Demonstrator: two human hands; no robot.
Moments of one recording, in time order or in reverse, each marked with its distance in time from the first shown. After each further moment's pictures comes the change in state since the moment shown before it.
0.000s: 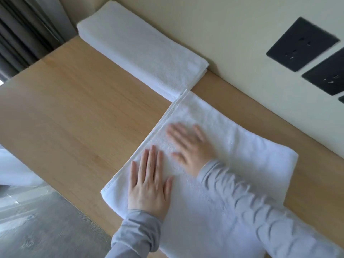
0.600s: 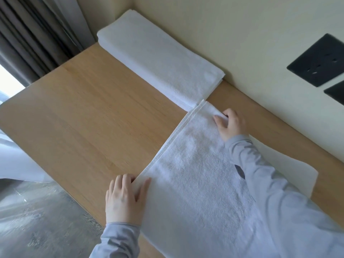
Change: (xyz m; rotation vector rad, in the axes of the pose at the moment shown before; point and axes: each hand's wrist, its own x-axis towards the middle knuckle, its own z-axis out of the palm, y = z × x) left_hand 0.000 -0.068 -0.016 -0.398 0.205 -0.351; right_hand 0.054 0.087 -0.008 0.316 0.370 0.675
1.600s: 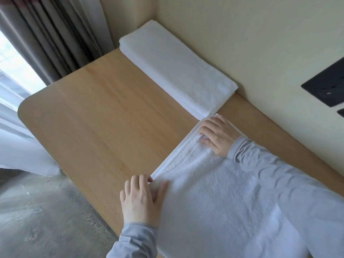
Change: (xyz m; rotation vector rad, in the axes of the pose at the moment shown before) left_hand -0.004 0.017 0.008 0.085 -0.006 -0.056; right_hand 0.009 -0.049 -0.007 -0.314 -0.242 -1.078
